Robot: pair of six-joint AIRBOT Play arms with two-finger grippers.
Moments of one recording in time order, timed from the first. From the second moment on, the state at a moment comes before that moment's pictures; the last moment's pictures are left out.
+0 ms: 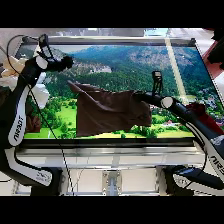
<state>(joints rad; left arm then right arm) -0.03 -1.66 1.66 1.21 -0.64 -1.58 0.21 -1.26 0.86 -0.94 0.33 1.19</state>
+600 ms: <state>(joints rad) 0.04 -1.34 1.72 1.44 -1.05 -1.45 -0.19 -0.99 0.58 -0.80 0.76 1.10</state>
